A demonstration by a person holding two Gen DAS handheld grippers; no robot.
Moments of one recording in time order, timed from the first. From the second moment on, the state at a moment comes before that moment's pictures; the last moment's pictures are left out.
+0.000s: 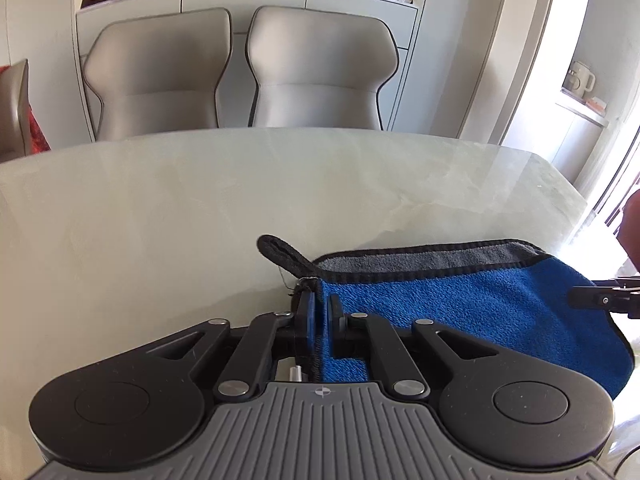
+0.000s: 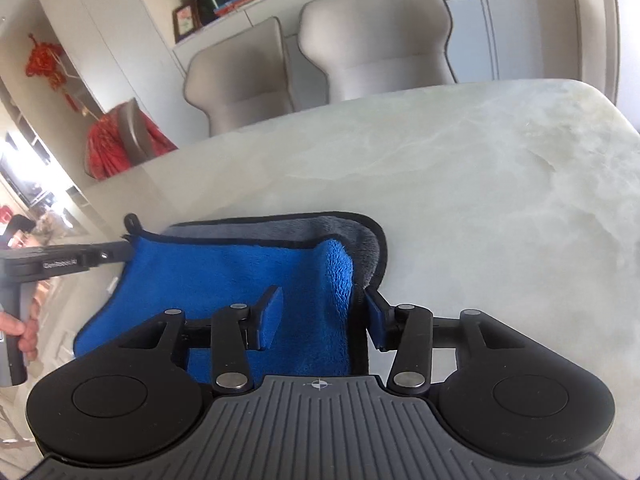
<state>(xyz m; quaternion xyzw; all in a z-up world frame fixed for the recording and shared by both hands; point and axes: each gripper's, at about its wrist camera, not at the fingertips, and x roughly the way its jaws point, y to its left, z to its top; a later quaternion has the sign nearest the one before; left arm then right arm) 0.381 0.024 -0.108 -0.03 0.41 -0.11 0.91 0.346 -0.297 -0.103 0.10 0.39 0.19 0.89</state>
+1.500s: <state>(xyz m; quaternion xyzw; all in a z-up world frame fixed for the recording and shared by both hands) 0.391 0.005 -0.102 0.03 0.41 -0.14 0.90 0.373 -0.289 -0.106 0.05 0.38 0.18 0.91</state>
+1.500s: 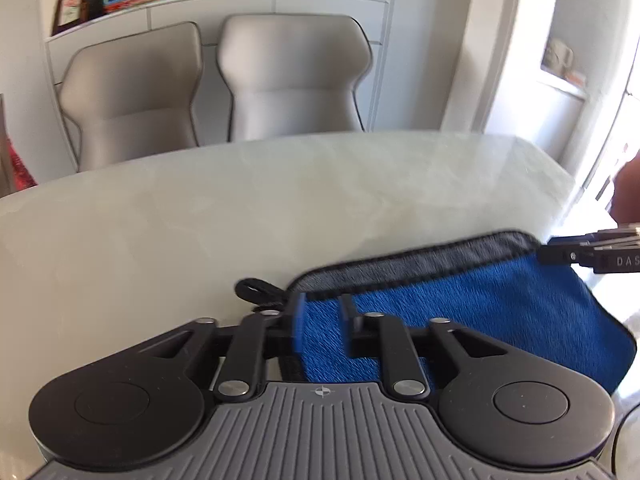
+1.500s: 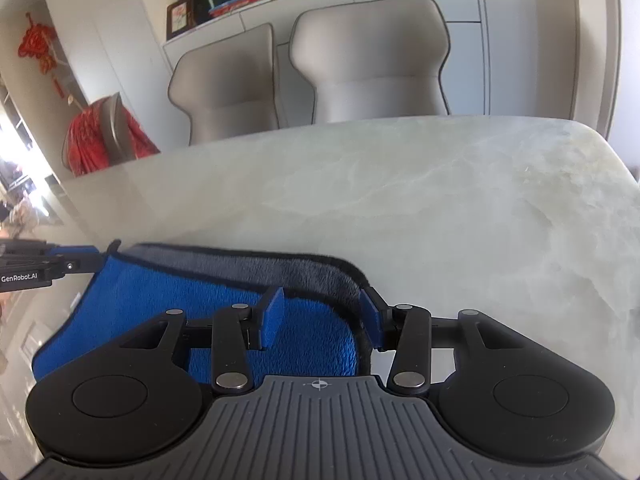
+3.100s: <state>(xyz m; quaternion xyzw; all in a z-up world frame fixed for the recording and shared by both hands) 0.389 0.016 -0.104 0.05 0.39 -0.07 0.92 0.361 -0.272 -0.089 -0.05 0.32 0.11 0.94</state>
